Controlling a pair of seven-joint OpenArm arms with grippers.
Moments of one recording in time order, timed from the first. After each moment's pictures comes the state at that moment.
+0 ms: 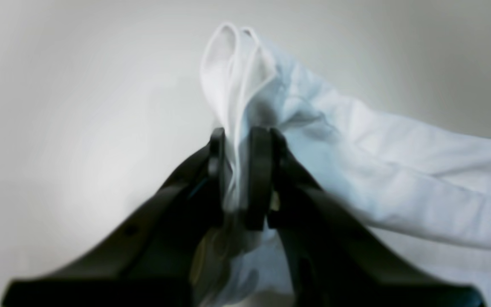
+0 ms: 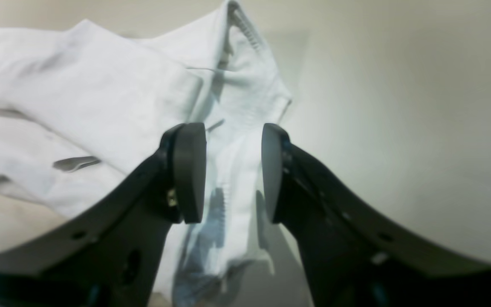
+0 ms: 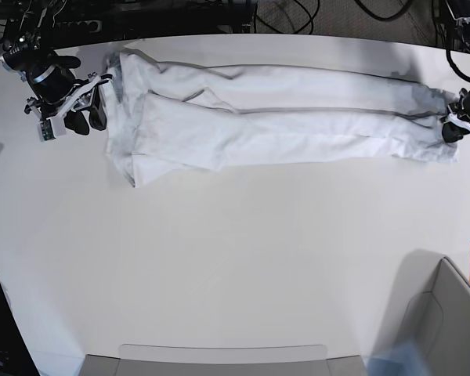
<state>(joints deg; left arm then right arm) 17.5 -33.1 -36.4 81.5 -49.3 -23.0 51.8 -27.4 15.9 26.7 117.6 35.3 28.8 -50.6</state>
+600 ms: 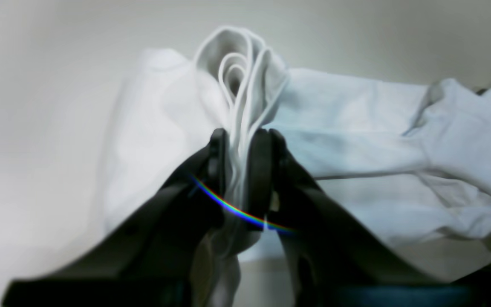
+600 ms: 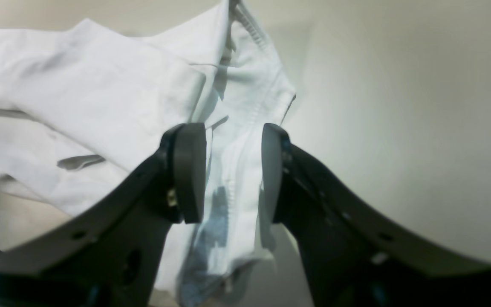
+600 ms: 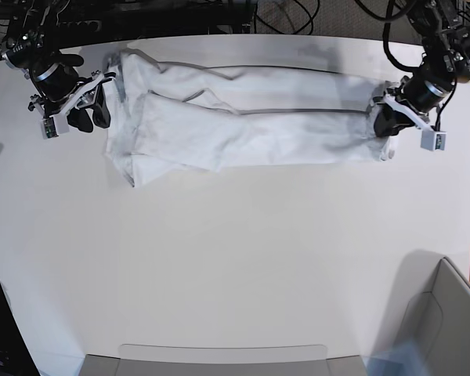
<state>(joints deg) 21.2 -13.0 -31.9 108.3 -48.7 -22.5 63.6 -27.8 14.5 26.5 117.6 35.4 28.8 -50.6</state>
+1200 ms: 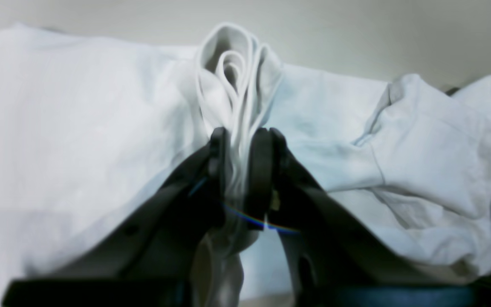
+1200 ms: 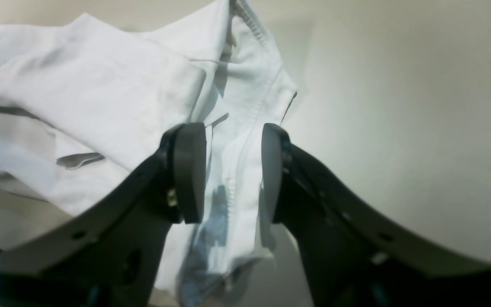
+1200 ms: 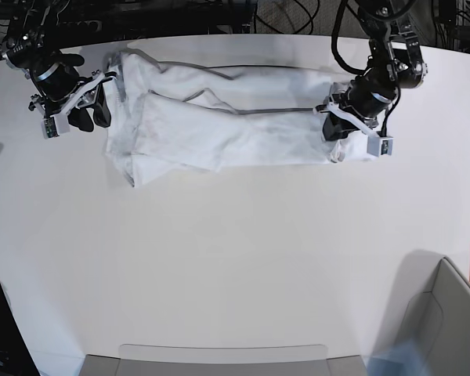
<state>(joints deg) 18.9 -3.8 -19.0 108.4 -34.5 -13.7 57.9 -27.8 14.5 26.4 117.6 35.4 28.8 -50.8</state>
